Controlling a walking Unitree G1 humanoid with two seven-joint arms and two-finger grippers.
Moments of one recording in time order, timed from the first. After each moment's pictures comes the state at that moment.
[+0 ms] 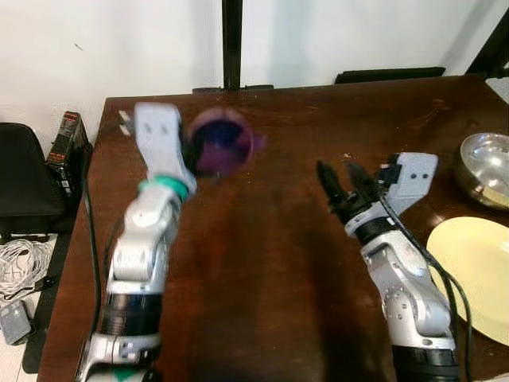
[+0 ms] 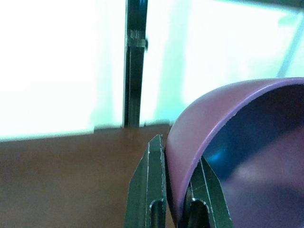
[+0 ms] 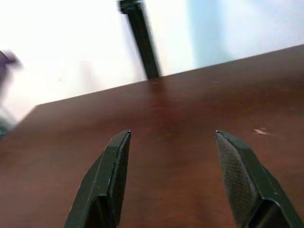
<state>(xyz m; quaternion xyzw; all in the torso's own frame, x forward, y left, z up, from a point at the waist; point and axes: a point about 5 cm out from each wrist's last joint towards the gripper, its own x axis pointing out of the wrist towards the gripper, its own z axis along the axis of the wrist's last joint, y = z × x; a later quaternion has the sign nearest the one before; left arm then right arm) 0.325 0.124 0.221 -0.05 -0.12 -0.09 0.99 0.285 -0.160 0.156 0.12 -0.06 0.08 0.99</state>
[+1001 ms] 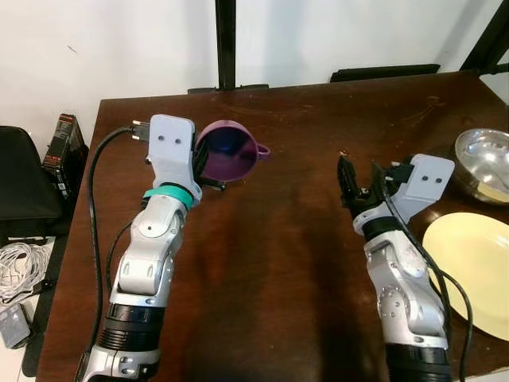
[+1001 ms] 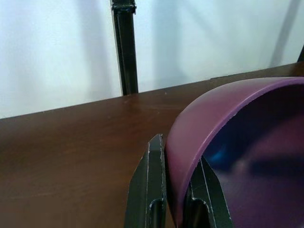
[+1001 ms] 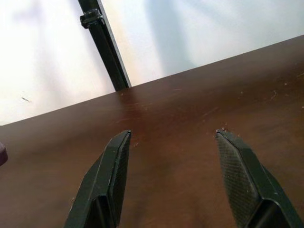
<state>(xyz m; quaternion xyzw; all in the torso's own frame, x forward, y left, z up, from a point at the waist) 0.315 0.118 0.184 0.01 -0.07 -0.09 0.99 0.288 -0.166 0.156 0.14 -0.07 0.01 0.99</state>
